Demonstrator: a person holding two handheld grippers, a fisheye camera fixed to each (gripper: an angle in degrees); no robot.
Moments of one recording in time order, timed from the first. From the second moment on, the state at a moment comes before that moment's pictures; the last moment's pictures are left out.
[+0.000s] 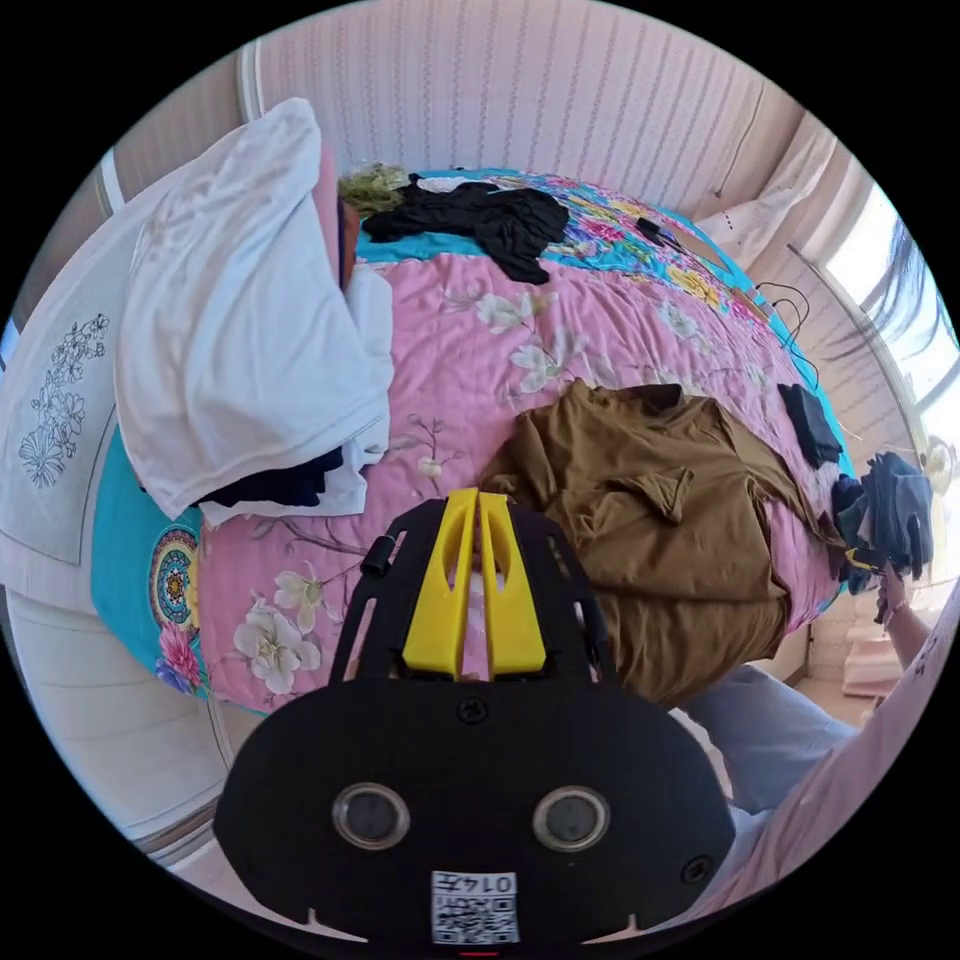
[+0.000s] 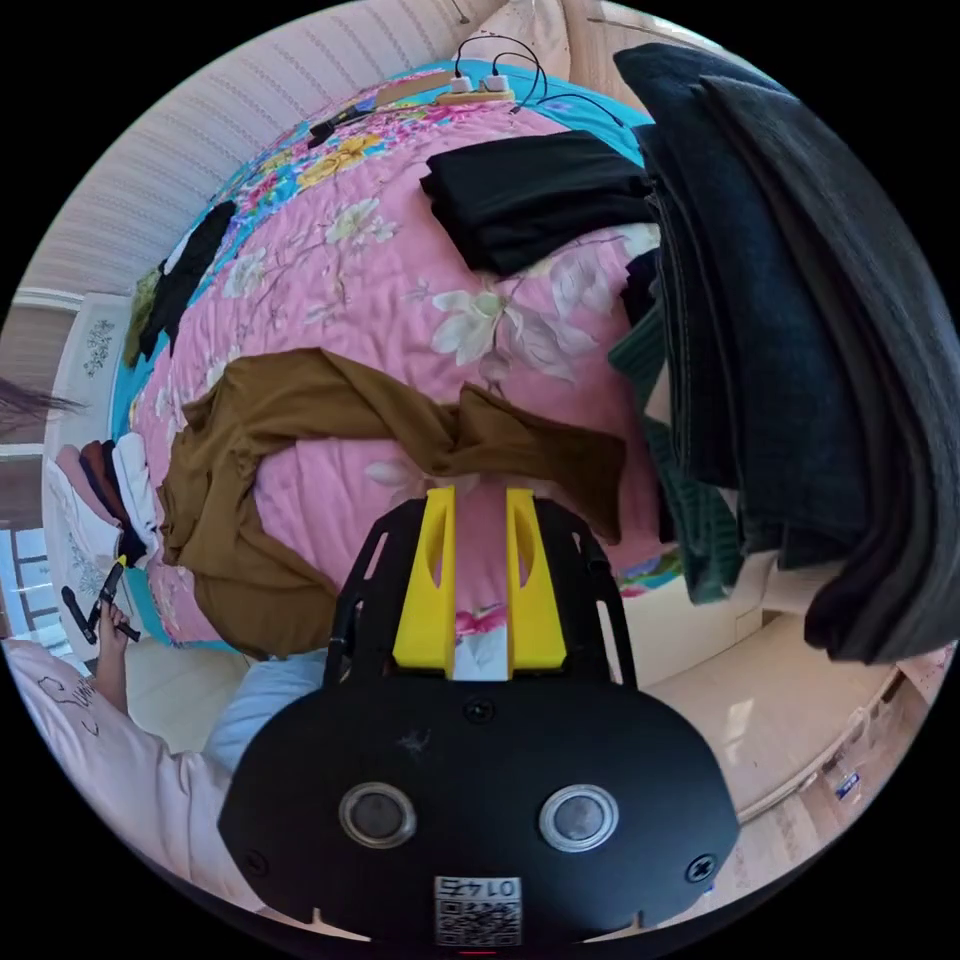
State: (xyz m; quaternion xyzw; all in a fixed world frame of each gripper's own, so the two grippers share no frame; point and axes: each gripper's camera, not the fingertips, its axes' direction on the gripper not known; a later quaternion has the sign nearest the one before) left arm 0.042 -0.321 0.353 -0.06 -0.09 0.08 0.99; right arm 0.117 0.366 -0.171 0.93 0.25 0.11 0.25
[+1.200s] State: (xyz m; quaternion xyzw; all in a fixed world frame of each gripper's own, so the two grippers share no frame) left arm 0.191 -0.492 0.606 -0.07 0.01 0.22 0.97; right arm -0.187 0.371 -0.448 0.81 0.54 -0.04 0.20
